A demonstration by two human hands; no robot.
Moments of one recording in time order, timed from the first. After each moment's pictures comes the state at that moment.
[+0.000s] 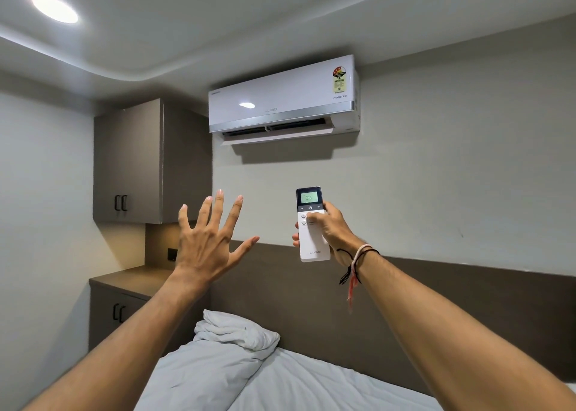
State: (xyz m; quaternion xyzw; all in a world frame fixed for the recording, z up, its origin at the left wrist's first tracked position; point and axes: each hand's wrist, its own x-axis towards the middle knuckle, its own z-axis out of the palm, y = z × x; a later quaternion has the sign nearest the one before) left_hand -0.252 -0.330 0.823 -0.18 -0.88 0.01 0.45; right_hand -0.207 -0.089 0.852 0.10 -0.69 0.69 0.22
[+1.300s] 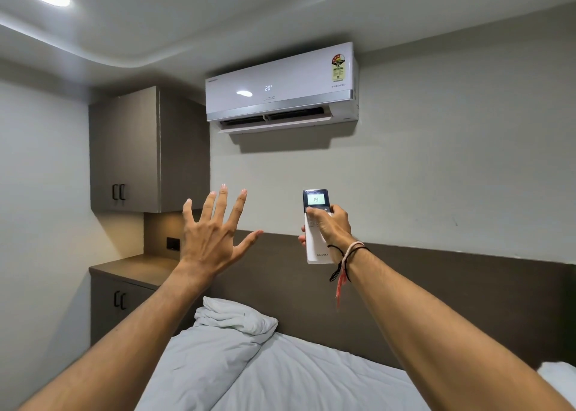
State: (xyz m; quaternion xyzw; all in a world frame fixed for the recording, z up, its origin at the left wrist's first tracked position) left_hand -0.243 -0.329 0.810 -0.19 -0.87 0.01 0.45; right_hand -0.202 -0.098 0.828 -0.03 -0.67 0.68 0.30
